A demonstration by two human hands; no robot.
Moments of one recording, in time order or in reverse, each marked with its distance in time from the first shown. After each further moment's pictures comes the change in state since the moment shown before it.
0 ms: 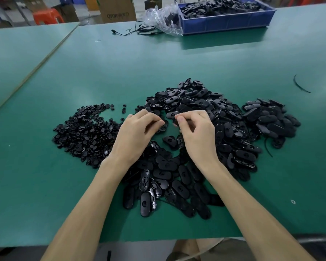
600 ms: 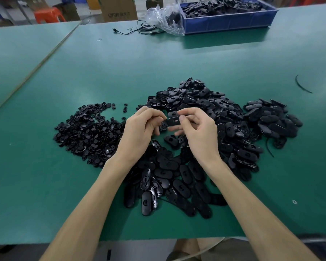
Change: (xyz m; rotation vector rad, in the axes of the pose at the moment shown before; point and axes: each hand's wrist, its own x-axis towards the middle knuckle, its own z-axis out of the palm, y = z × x) left_hand 0.001 0.005 0.004 -0.298 0.033 -0.095; right_hand 0.000 0.003 -0.001 0.263 -0.076 0.072
